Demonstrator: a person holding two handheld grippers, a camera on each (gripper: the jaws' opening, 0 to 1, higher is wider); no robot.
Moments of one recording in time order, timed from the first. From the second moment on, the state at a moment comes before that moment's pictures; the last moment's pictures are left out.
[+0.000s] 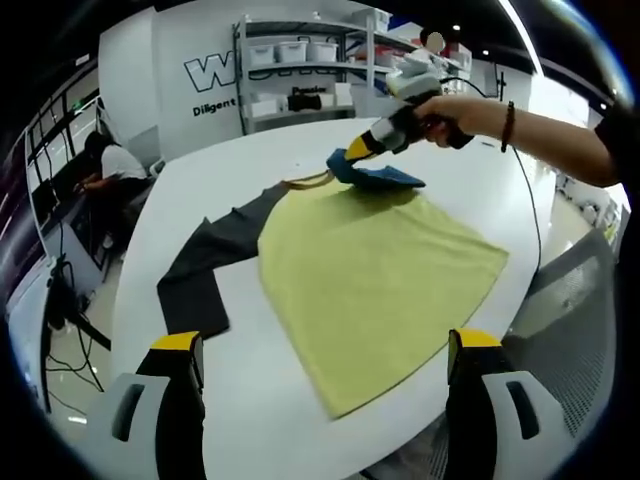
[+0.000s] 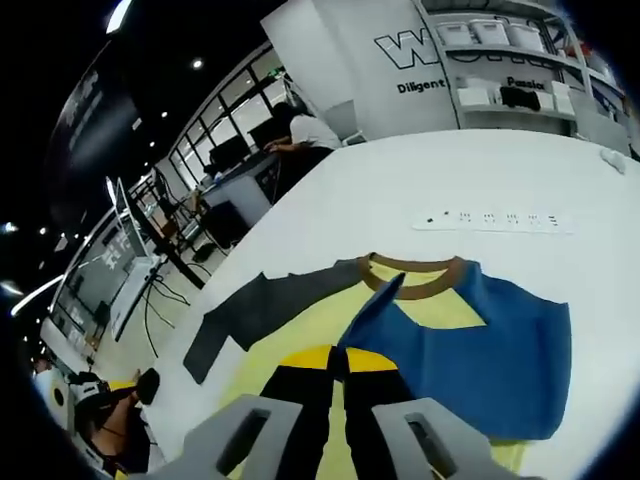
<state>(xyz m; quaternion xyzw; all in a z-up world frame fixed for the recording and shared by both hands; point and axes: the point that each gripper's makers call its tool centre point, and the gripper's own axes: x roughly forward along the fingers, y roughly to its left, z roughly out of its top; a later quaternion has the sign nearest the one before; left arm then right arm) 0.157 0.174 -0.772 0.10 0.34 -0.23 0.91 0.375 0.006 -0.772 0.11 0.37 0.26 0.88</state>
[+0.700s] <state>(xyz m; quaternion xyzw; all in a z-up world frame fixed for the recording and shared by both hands) 0.153 0.189 -0.779 0.09 0.34 -0.22 0.91 0.371 0.084 -0.787 0.03 0.38 0.31 0.87</state>
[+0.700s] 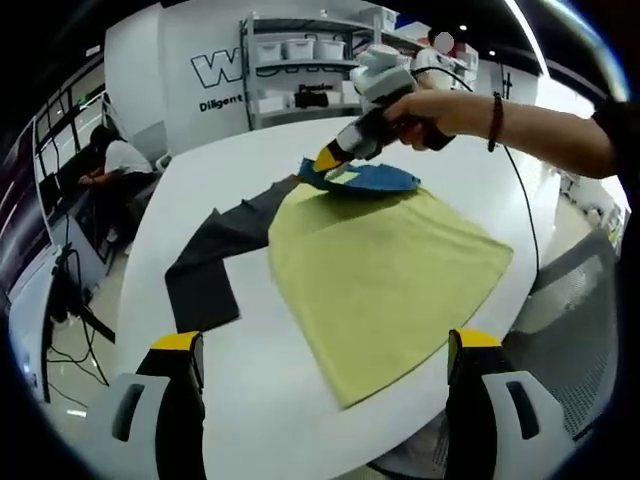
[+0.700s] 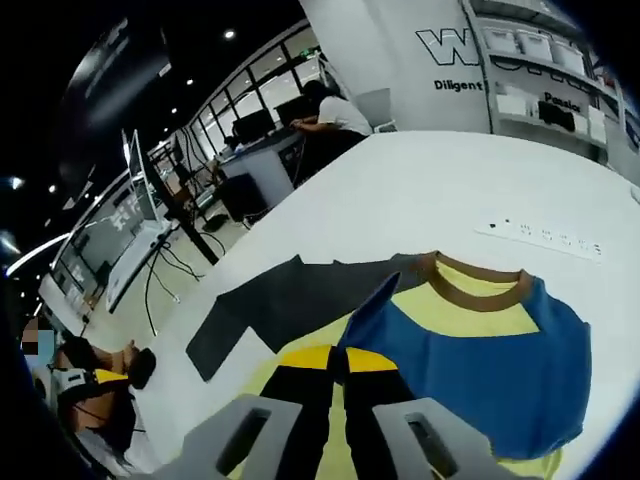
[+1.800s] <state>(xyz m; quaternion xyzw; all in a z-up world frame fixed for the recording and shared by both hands) 0.149 0.203 -0.784 0.09 0.35 -0.21 0.91 0.362 0.130 -0.860 -0.03 0.41 0.35 0.84</state>
